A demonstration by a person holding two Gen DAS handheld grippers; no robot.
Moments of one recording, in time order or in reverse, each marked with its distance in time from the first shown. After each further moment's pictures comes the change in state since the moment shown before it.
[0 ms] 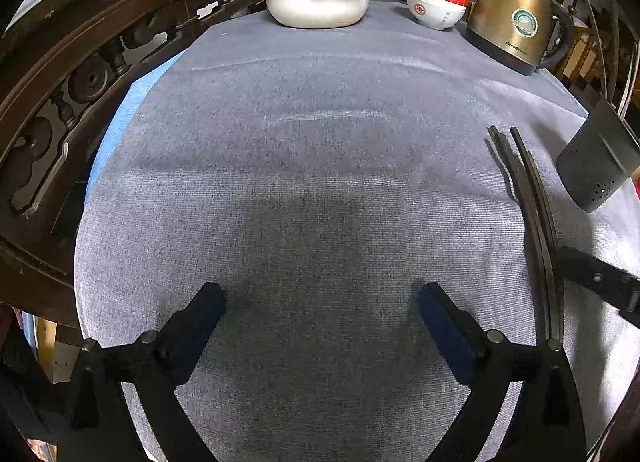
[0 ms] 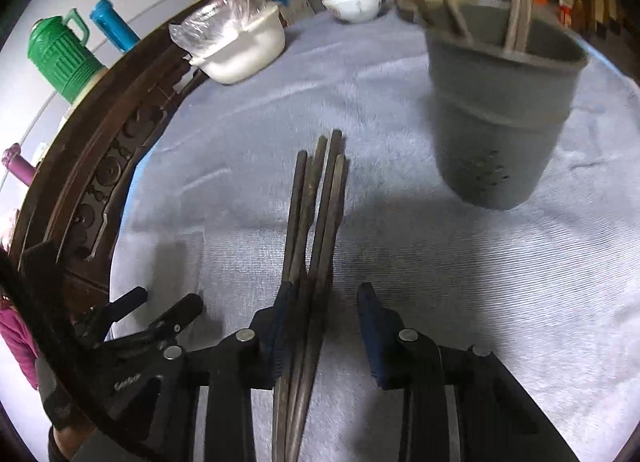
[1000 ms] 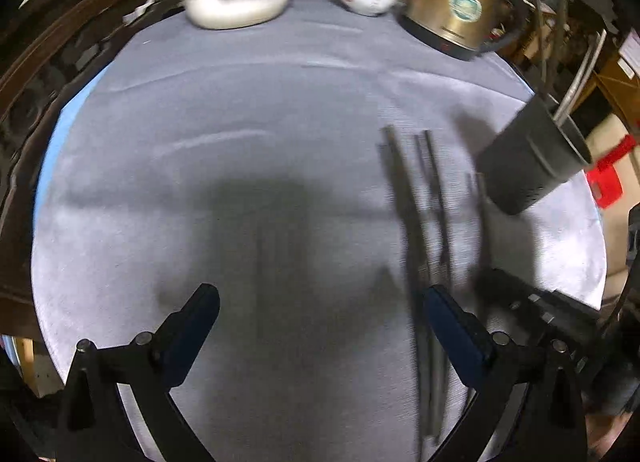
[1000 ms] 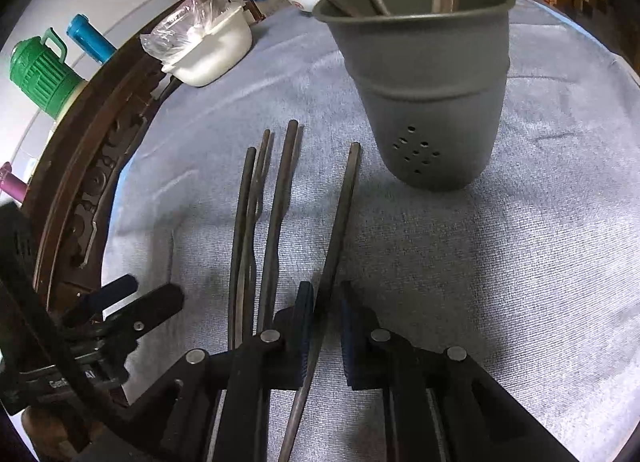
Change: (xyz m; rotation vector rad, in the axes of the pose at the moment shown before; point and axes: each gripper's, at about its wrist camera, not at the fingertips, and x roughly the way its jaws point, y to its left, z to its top) left arm -0.010 -0.066 0.039 0.066 0.106 -0.171; right arm -0.009 -0.037 -0.002 0.057 0.023 -0.011
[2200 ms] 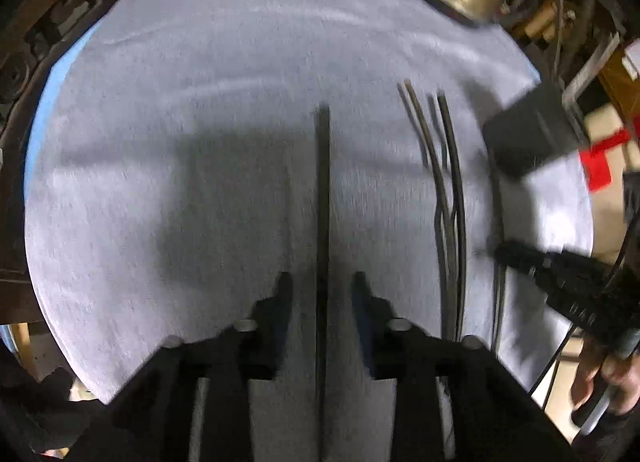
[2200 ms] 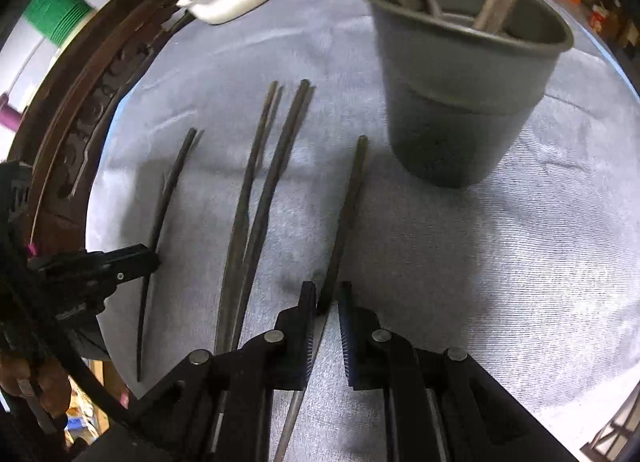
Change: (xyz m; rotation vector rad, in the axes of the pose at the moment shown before) left arm 0.001 0.056 0.007 -0.053 0.152 -0.062; right arm -0.002 -0.002 0.013 -0.172 0.205 -0.060
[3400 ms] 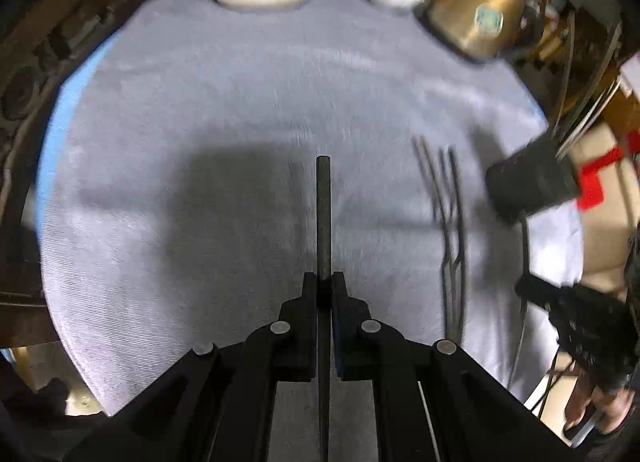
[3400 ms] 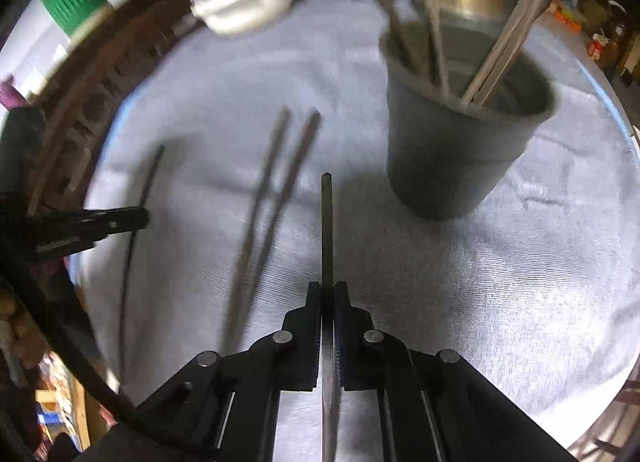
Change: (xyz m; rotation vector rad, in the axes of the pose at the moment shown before) left arm -0.023 0.020 0.030 -0.019 -0.093 -0.047; right arm -0.035 0.020 0.001 -0.068 -0.102 -0.041
